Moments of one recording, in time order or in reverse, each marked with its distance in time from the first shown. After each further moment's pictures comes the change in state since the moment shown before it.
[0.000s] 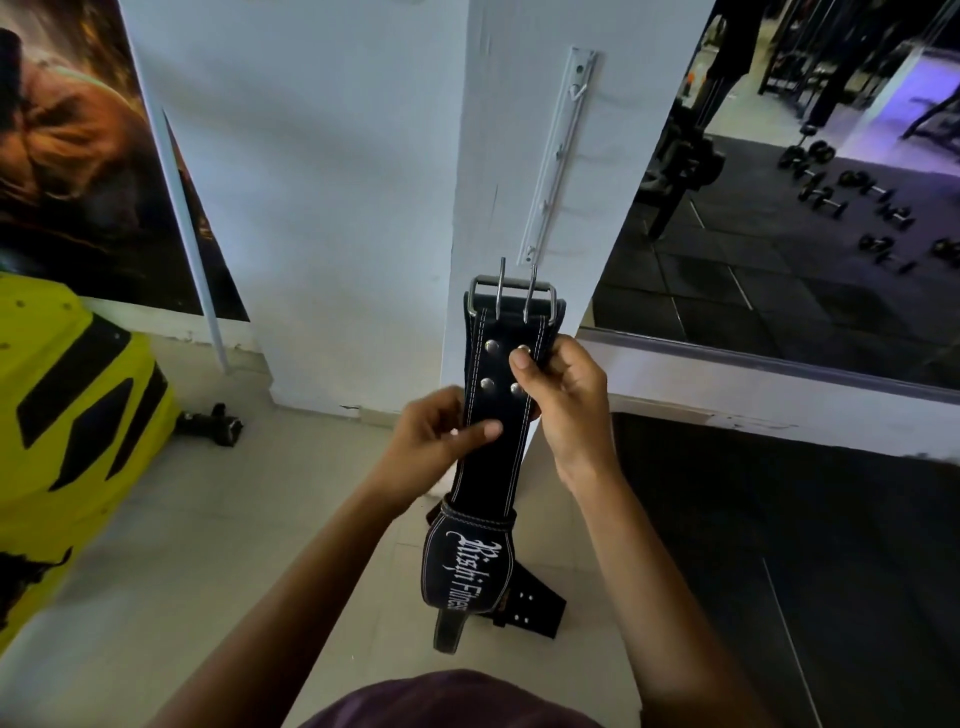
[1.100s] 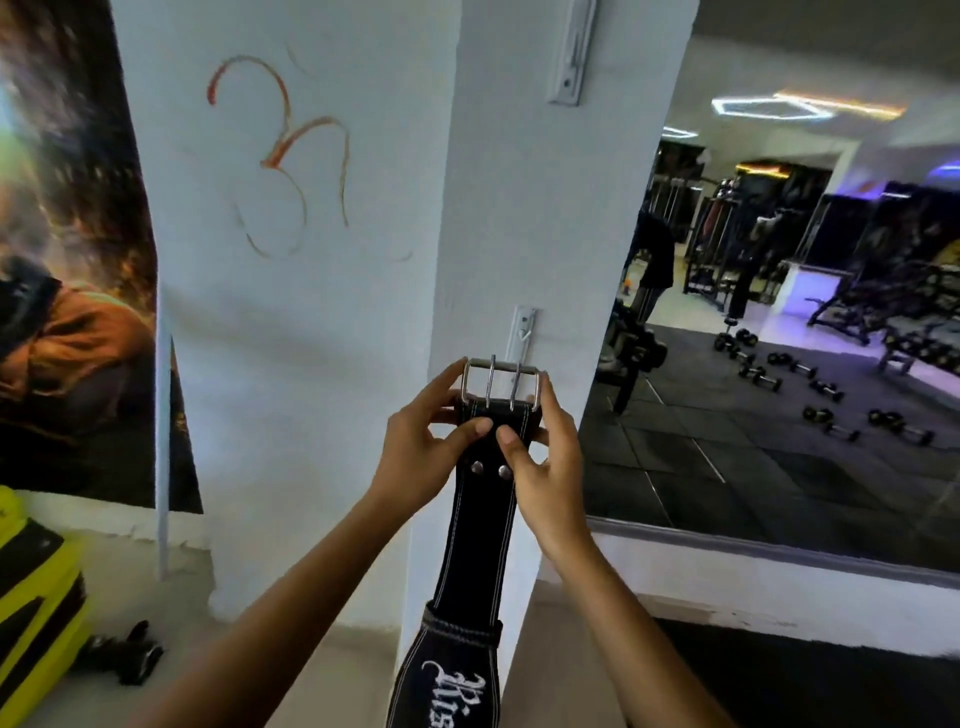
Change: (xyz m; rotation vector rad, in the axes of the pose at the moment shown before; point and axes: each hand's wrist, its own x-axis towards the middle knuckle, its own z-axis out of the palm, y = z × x) left_hand 0.143 0.139 0.006 0.406 0.266 0.490; right_hand 0.127 -0.063 0.005 -0.291 0.105 -0.359
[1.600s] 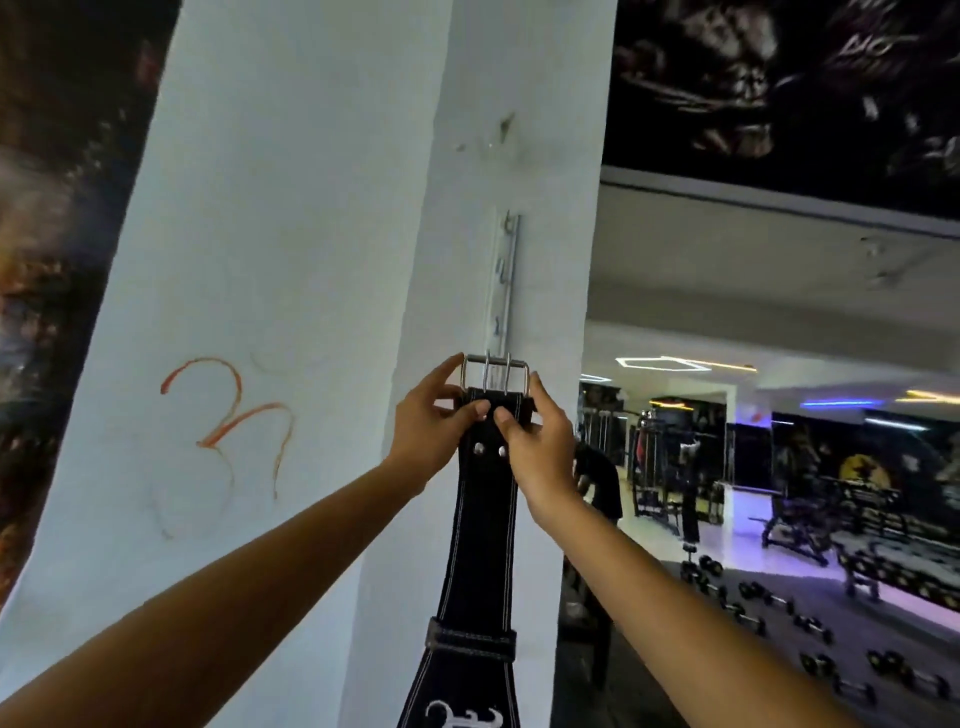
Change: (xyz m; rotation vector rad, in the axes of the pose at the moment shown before) left_hand 0.271 0.164 0.004 -0.177 0.111 0.343; right_hand 0.279 -0.173 -0.034 -0.008 0.223 -0.345
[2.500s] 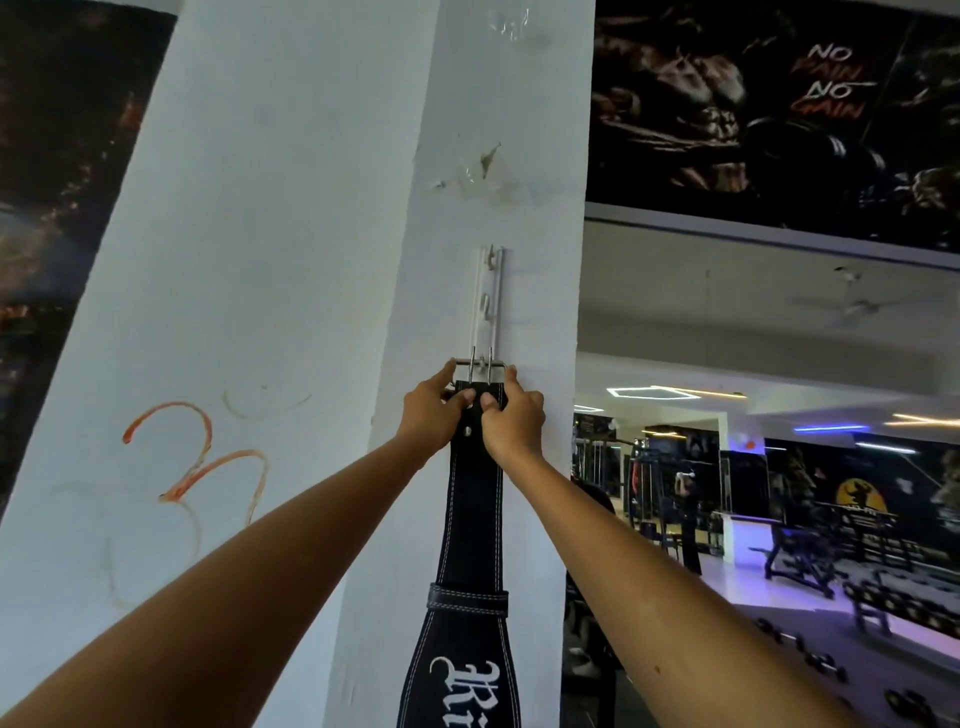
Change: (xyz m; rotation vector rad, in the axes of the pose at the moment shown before) left_hand 0.092 -0.019 0.024 0.182 -0.022 -0.095; right_hand 0.090 0.006 0.037 -0.249 -0.053 0.069
